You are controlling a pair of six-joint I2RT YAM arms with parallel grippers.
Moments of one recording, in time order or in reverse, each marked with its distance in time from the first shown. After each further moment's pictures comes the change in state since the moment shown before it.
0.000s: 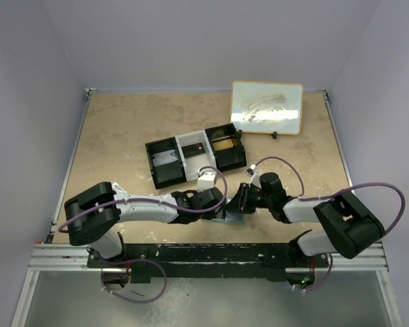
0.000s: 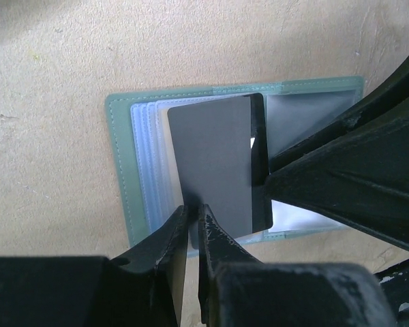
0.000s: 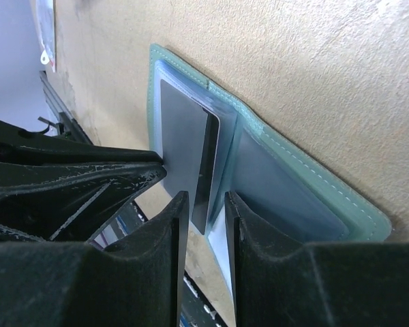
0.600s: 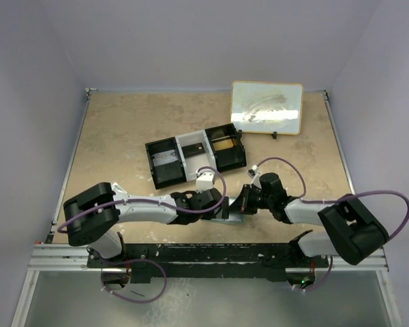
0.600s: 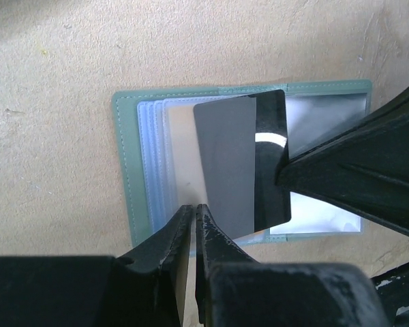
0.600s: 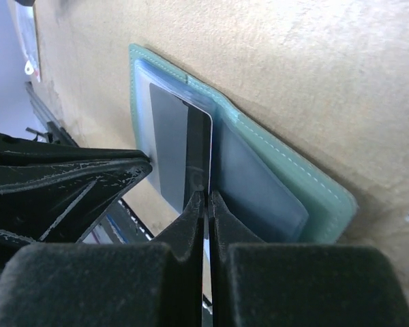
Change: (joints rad) left arm 0.000 -0.007 -0.016 0.009 -0.008 -0.021; right arm 0.001 -0.012 0.007 -0.059 0.031 0.008
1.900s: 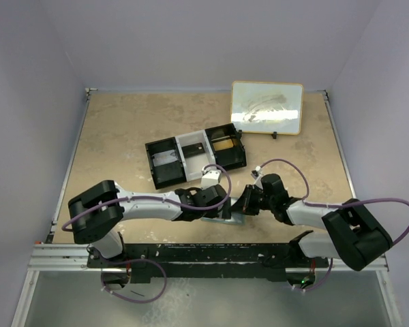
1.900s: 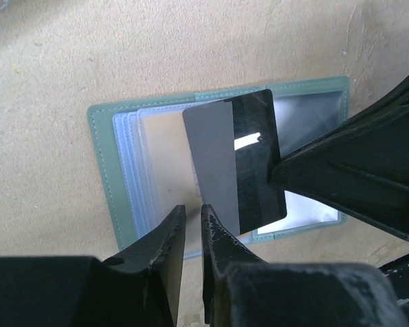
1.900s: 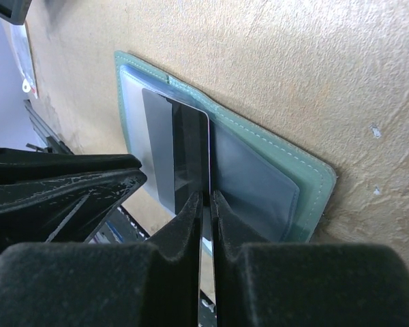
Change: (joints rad) left arm 0.007 0.038 0.082 -0.052 0.027 0.058; right arm -0.007 -0.076 -0.011 -0.098 0.061 0.031
